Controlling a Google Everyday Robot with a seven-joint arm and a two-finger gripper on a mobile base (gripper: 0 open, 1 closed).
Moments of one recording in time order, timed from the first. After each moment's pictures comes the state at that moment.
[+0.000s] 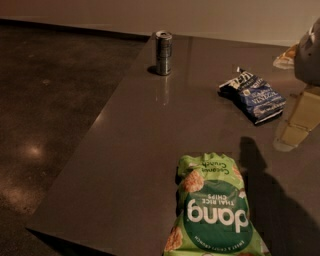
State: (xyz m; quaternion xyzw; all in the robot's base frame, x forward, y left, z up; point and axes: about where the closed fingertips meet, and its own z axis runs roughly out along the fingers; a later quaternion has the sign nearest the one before) arm 0.438 -0.216 0.978 -0.60 0.78 -0.04 0.16
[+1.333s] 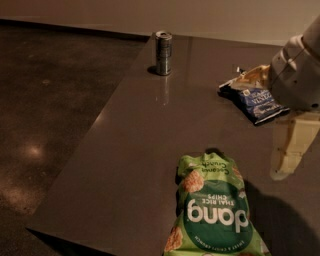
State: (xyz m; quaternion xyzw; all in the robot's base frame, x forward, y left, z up) arm 0.400 -0.164 0.959 -0.74 0.65 0.04 0.16
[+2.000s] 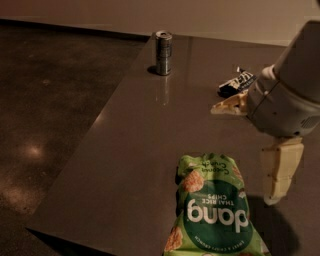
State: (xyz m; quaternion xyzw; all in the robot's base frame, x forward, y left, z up) arm 0.373 -0.141 0.925 -0.80 0.59 0.06 0.12
